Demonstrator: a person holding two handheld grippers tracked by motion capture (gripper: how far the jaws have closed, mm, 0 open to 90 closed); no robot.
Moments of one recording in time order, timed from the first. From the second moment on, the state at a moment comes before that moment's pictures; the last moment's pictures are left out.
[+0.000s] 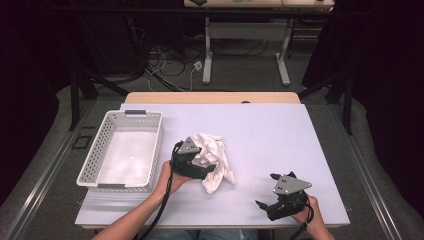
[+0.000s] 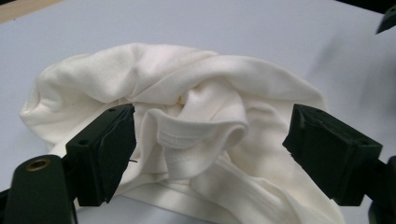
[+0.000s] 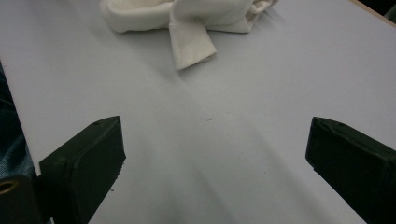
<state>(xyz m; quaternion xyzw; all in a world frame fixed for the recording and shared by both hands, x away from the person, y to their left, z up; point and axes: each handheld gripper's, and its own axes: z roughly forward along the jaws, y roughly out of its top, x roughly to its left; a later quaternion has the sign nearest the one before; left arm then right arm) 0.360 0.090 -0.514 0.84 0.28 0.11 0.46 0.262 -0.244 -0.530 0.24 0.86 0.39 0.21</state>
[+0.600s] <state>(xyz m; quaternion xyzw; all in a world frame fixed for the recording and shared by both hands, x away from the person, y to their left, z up) 0.320 0.118 -0.492 0.84 0.25 0.13 0.46 0.261 -0.244 -0.530 0.24 0.86 0.39 0.22</state>
